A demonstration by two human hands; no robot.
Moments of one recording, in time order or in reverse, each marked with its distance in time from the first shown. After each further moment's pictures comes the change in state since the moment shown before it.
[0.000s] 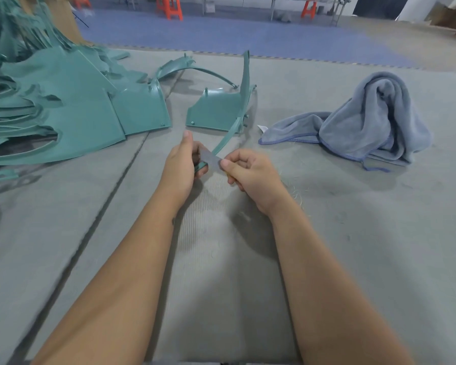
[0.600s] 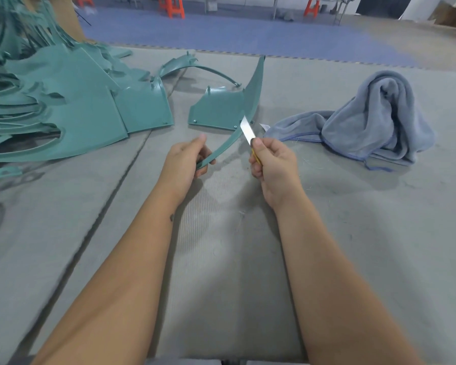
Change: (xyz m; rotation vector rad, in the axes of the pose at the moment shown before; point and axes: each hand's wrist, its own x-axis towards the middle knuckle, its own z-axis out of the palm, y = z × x) left_hand 0.001 0.000 -0.008 0.075 -0.054 0.021; right_hand 0.012 0.010 -0.014 0.412 0.309 0.078
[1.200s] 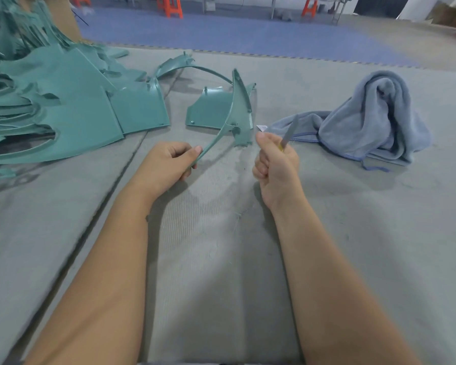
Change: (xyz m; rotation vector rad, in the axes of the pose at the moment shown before) left_hand -0.003 0.005 -0.031 0.322 -0.103 0.078; right_hand -0.006 -0.011 0.001 0.261 0.069 0.053
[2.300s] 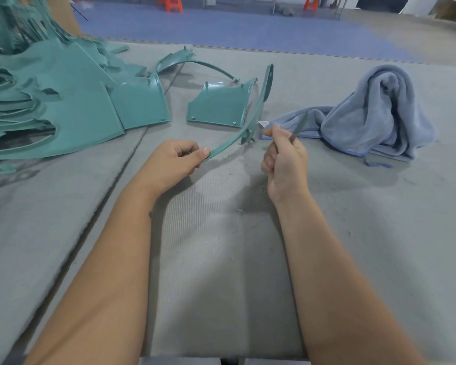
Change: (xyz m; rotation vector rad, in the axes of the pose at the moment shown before) left_hand 0.003 -0.003 0.003 0.025 -0.076 0.027; right_hand 0.003 -0.006 0.000 -0.010 0.103 -0.049
